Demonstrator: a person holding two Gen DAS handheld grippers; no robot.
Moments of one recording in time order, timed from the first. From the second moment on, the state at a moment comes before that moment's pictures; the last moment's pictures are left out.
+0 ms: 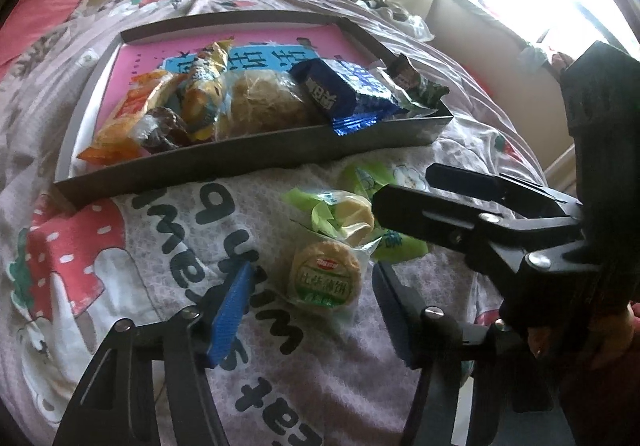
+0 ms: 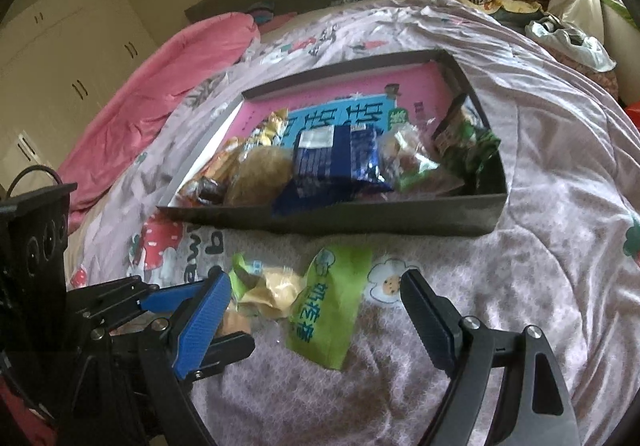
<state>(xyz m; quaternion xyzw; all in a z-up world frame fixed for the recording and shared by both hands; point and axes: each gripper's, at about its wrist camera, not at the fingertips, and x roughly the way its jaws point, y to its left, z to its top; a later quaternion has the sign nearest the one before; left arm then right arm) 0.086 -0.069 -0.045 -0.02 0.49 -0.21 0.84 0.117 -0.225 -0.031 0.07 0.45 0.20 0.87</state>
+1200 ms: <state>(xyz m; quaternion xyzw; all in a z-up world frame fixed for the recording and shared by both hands) 0.079 -0.049 -0.047 -0.03 0.50 -0.20 0.84 0.118 -0.189 -0.043 0.05 0.45 0.27 0.85</state>
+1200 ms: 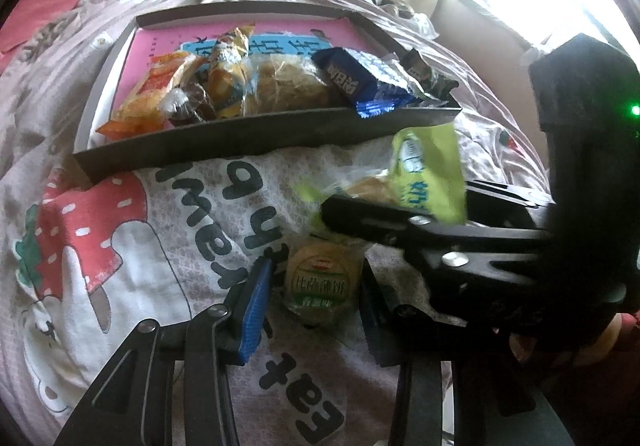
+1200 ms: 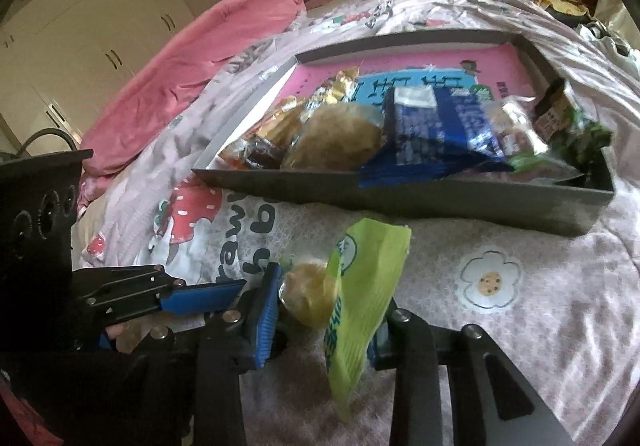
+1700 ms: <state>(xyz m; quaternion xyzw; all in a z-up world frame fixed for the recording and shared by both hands) 0.085 -0.037 -0.007 -0.05 0.46 -0.18 0.87 0.124 -0.230 0.007 0.11 0.34 0.26 0.90</state>
